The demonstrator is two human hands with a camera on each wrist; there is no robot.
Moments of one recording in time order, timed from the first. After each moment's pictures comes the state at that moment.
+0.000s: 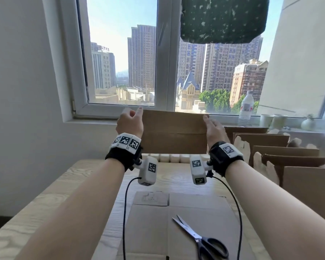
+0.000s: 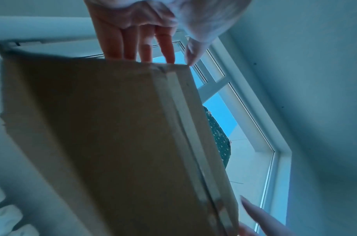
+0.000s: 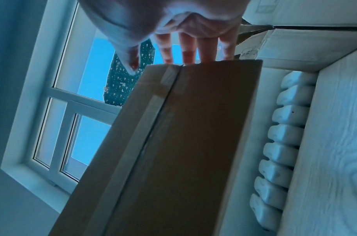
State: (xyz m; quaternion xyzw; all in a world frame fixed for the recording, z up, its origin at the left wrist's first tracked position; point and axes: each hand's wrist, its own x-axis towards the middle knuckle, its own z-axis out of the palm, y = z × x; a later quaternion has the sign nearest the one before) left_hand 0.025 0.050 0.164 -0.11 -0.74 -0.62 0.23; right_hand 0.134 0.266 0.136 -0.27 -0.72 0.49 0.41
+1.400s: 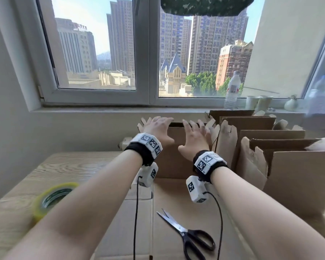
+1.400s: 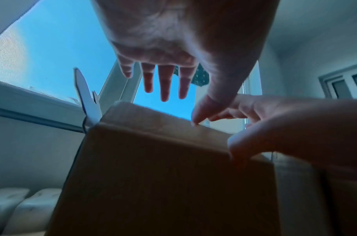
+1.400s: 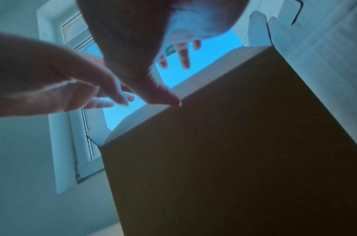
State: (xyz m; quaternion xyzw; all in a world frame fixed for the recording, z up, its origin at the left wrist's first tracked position) left_hand 0.011 0.173 0.098 -0.45 -0.87 -0.15 0.14; right_hand 0.118 0.290 0.061 -0.24 -0.94 0.04 0.26
